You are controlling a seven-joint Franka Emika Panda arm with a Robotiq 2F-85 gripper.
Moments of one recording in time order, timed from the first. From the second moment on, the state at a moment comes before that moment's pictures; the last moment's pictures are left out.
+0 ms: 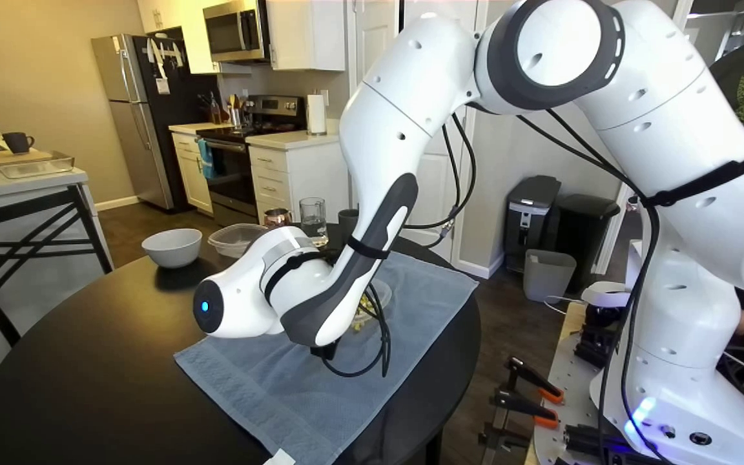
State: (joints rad) arm 0.40 0.73 0.17 -1.77 -0.99 1.71 1.10
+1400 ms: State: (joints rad) arm 0.40 0.74 0.15 -1.77 -0.99 1.81 1.10
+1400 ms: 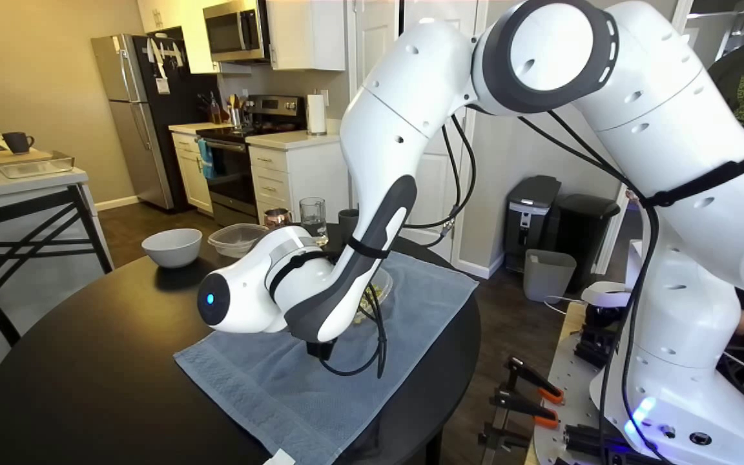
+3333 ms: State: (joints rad) arm 0.18 0.47 0.11 -1.98 -0.87 3.01 1.21
